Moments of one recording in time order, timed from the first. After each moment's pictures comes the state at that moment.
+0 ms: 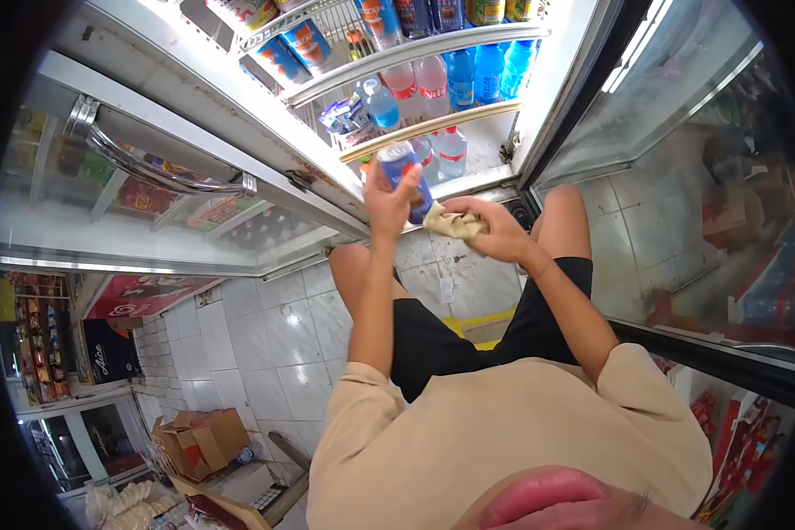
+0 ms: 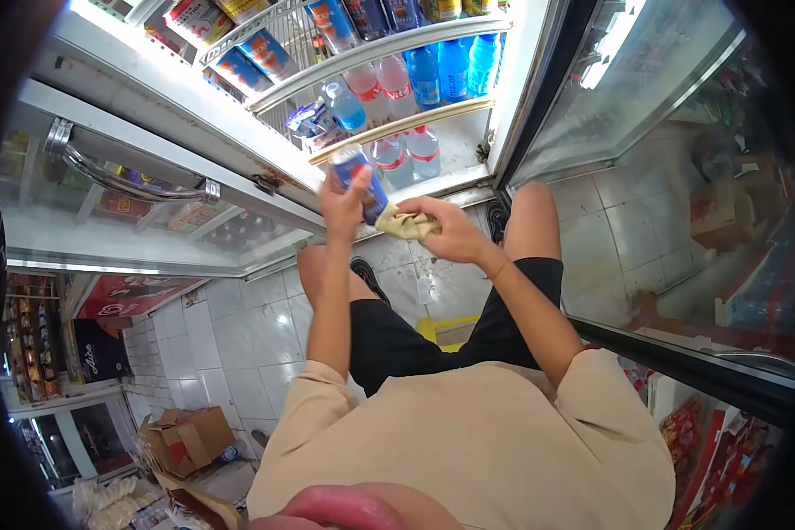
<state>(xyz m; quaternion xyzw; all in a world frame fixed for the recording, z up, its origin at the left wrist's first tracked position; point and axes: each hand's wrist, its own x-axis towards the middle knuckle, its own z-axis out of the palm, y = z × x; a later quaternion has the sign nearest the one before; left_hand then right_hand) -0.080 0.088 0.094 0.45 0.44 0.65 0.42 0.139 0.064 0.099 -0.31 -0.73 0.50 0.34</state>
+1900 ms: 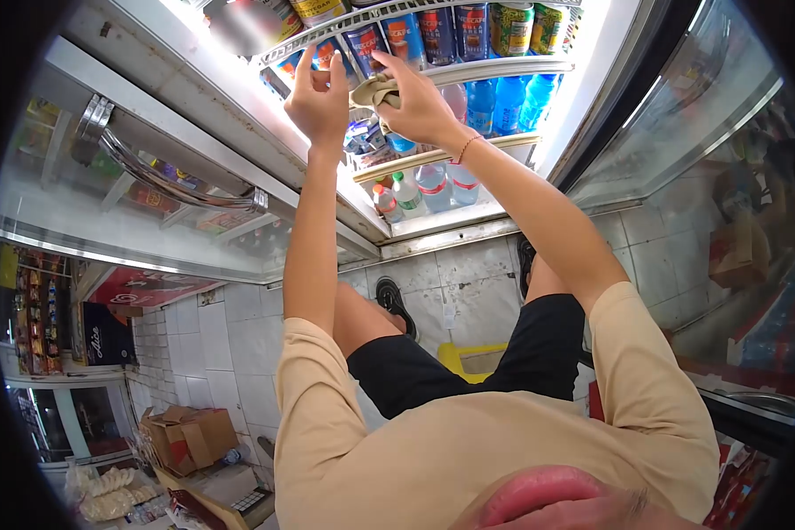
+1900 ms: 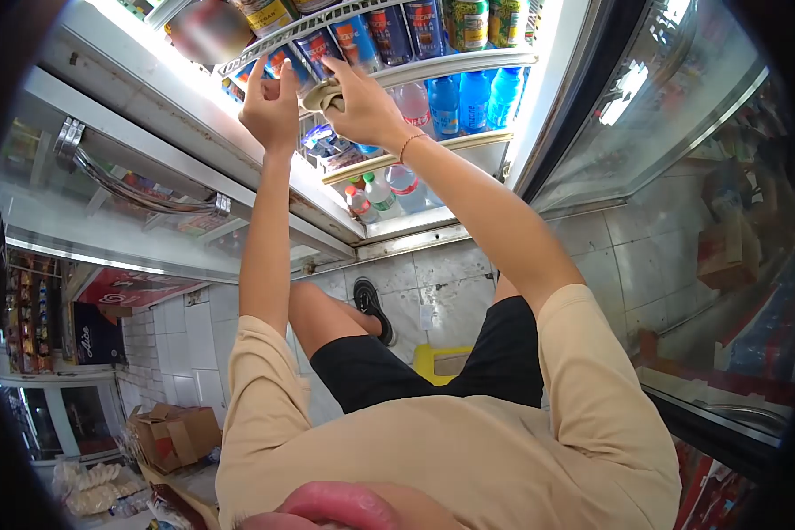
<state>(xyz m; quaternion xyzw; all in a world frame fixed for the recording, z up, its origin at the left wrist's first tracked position) -0.156 0.236 0.235 0.53 0.53 0.65 -0.14 0.005 0.248 0.213 -0.30 -0.77 0.29 0.49</state>
